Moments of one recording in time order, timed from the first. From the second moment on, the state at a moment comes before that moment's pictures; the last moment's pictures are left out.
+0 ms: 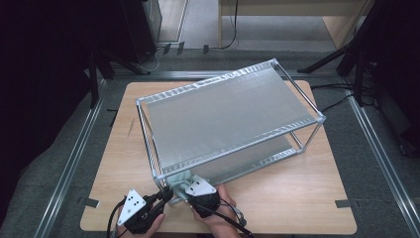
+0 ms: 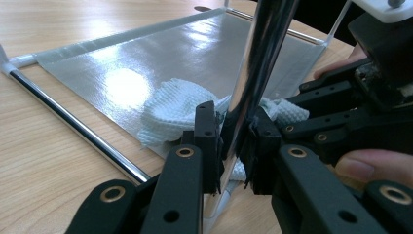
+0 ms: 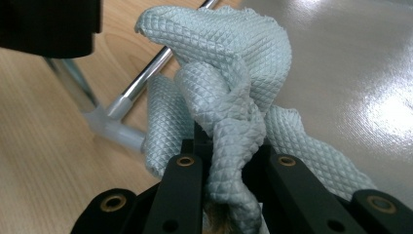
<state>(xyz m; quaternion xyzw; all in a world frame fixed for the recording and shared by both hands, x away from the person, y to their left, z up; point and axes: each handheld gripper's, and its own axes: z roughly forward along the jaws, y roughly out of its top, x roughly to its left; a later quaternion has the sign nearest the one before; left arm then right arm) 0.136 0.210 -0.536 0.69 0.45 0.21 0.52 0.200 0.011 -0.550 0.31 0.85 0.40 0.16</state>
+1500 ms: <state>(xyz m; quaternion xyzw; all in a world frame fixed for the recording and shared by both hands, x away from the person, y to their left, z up) 0.136 0.211 -0.536 0.69 0.45 0.21 0.52 0.253 -0.150 -0.540 0.48 0.76 0.39 0.22</state>
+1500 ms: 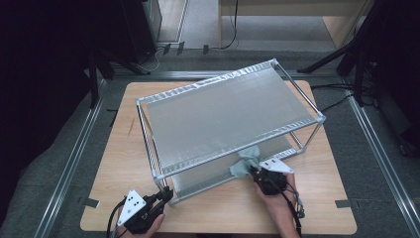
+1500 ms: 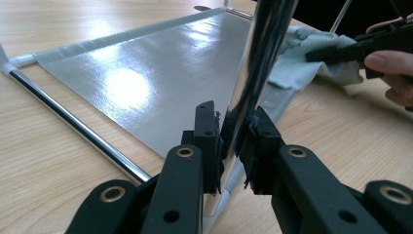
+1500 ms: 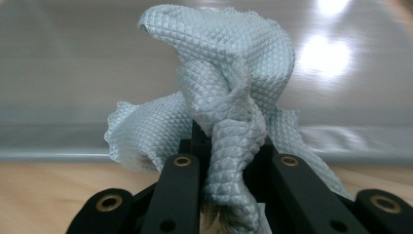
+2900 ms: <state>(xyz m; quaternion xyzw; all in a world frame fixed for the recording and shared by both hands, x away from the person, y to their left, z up) 0.142 0.194 -0.537 0.71 0.41 0.18 0.54 0.252 -0.158 -0.549 0.51 0.76 0.36 0.21</state>
